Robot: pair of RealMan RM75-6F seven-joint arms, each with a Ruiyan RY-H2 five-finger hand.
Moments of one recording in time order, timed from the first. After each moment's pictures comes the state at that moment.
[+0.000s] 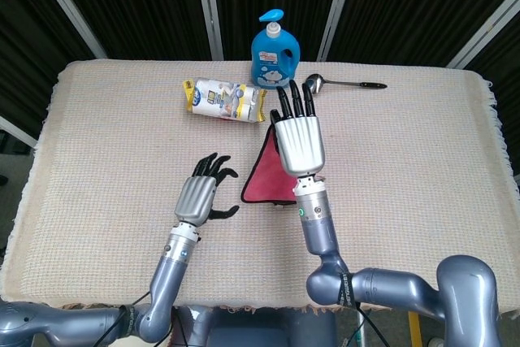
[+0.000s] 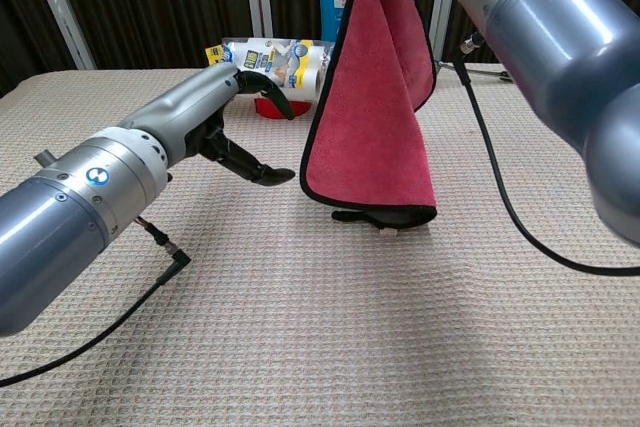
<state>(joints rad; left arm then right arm) -0.66 -1.90 -0.31 -1.61 1.07 1.27 0.47 0.96 -1.78 0.45 -1.50 -1.07 1.45 -0.87</state>
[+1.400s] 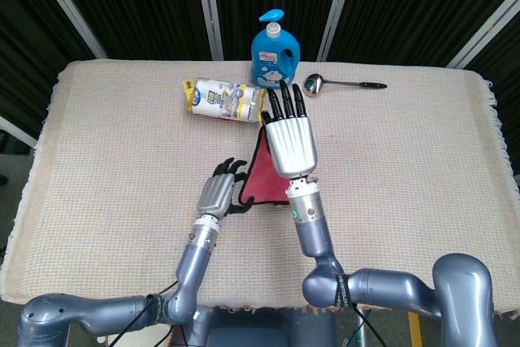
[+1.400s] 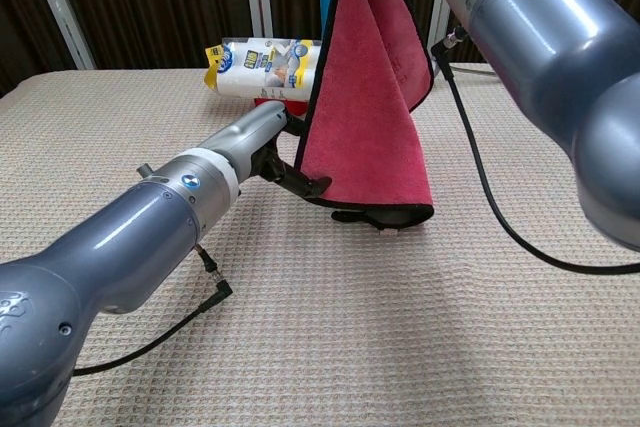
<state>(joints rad) -0.77 -2.03 -0.42 -1.43 0.86 1.15 0.44 0.97 -1.79 0.46 -1.52 -1.08 1.45 -0.90</state>
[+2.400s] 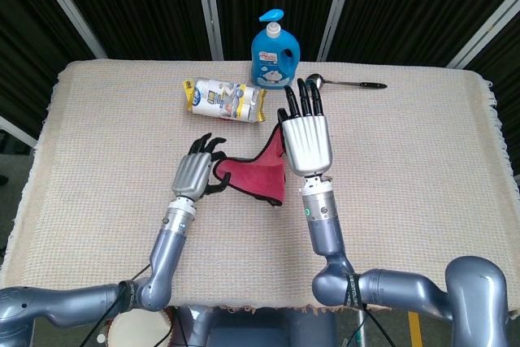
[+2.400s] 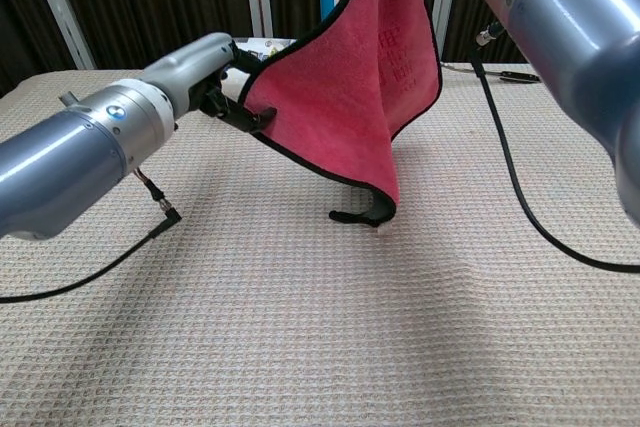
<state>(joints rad) -0.75 -1.82 -0.44 -1.54 0.93 1.16 0.43 0.93 -1.73 0.45 -1.55 -1.07 1.47 -0.90</state>
